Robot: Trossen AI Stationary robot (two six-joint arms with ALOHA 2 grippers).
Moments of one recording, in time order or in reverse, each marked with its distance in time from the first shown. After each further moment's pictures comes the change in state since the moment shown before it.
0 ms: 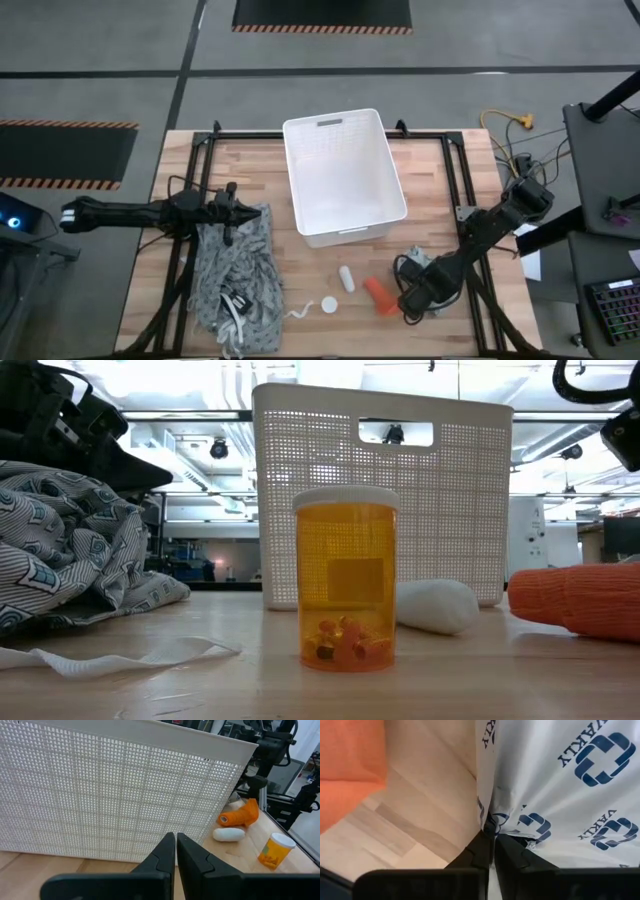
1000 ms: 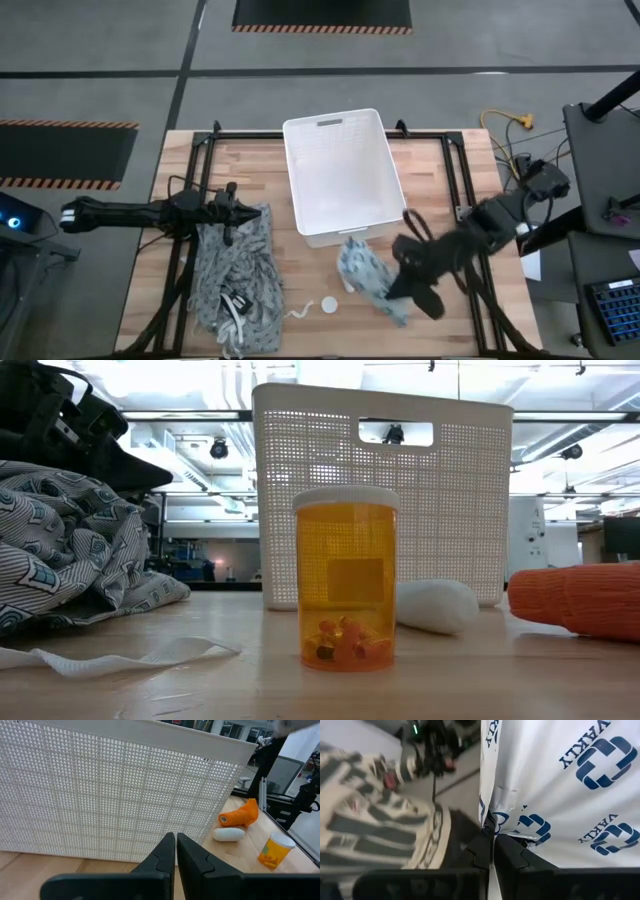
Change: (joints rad) left arm 0.000 0.000 0.000 0.000 0.000 0.000; right arm -0.169 -0.197 0.646 0.148 0.111 -0.591
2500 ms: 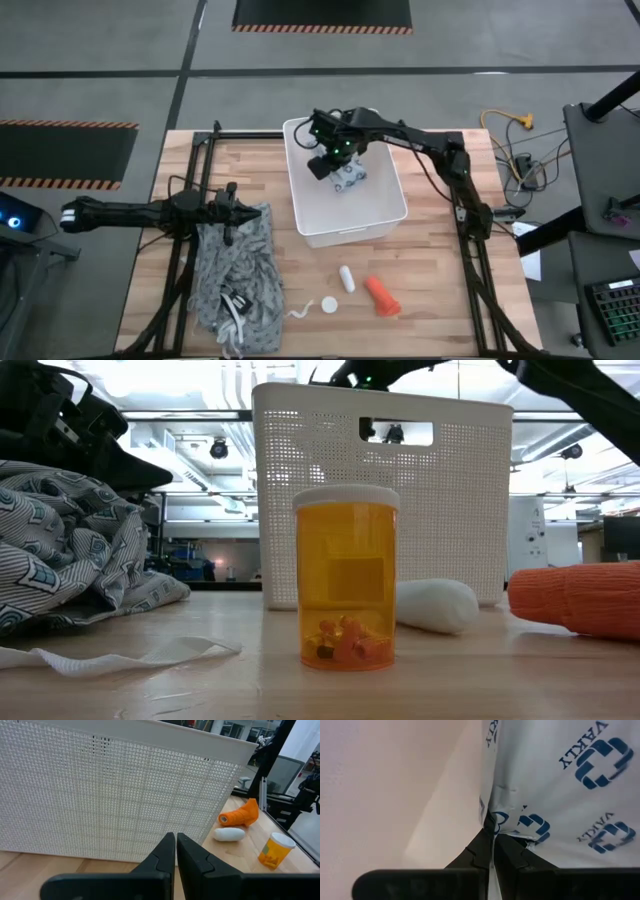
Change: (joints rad) left arm 0.000 0.000 0.000 0.000 0.000 0.000; right arm -0.920 0.737 0.484 -0.478 -0.102 -0.373
